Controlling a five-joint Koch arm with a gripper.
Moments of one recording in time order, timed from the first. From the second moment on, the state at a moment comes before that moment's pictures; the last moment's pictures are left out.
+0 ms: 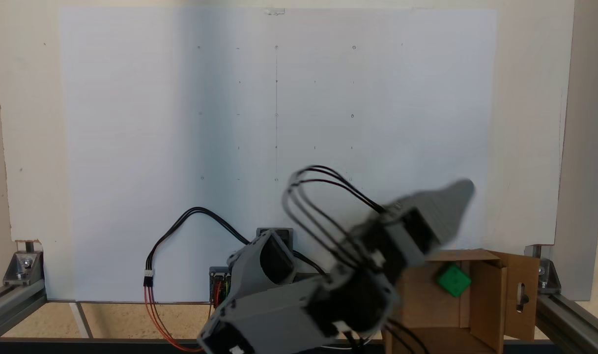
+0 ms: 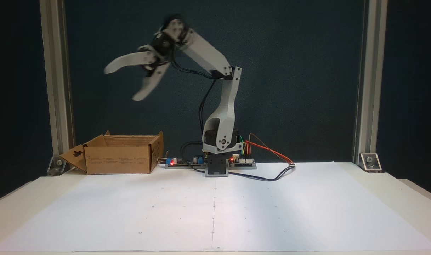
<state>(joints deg) 51.9 105.2 68.6 56.6 -1.7</state>
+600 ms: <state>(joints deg) -0.2 127.8 116.2 27.2 0.8</state>
